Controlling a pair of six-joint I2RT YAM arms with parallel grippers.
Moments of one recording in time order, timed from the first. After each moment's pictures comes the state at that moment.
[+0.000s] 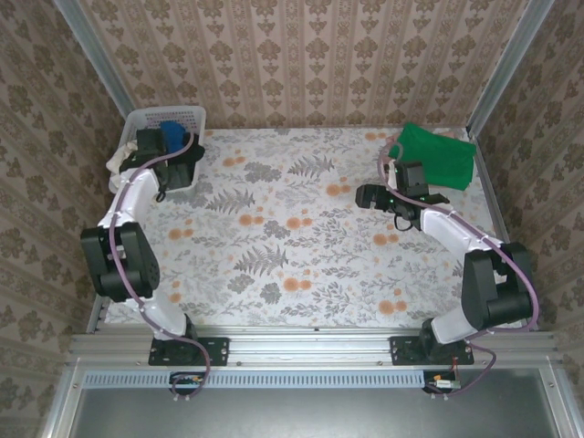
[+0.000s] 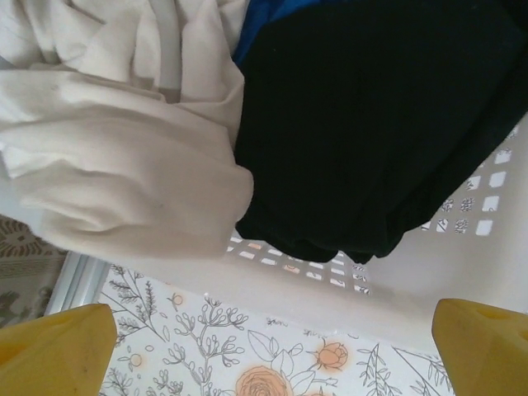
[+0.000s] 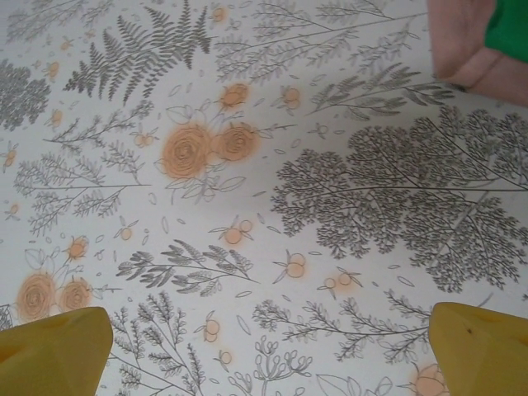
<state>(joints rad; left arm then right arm) 0.07 1.72 1.41 -0.67 -0.20 -0.11 0.16 1.49 0.94 -0.24 -0.13 0.28</state>
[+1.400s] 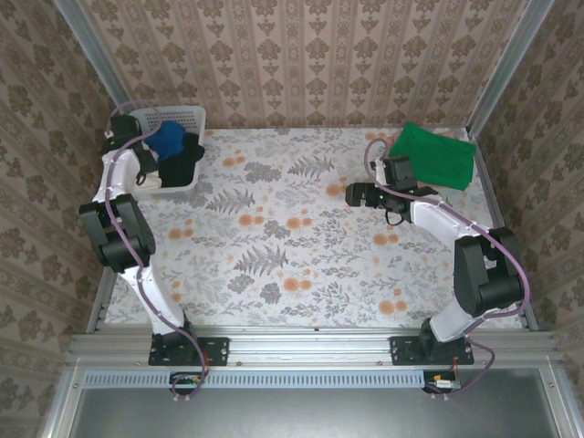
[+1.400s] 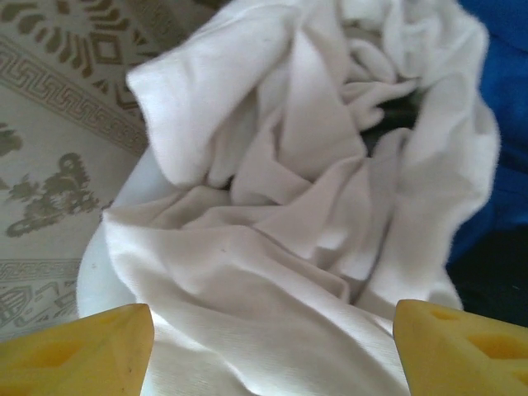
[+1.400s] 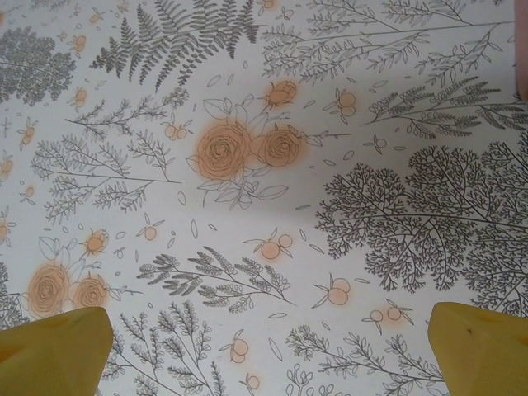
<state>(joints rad) 0.22 2.01 1.75 -0.71 -0.30 -0.22 0.20 1.60 1.02 -0.24 -0.15 0.24</state>
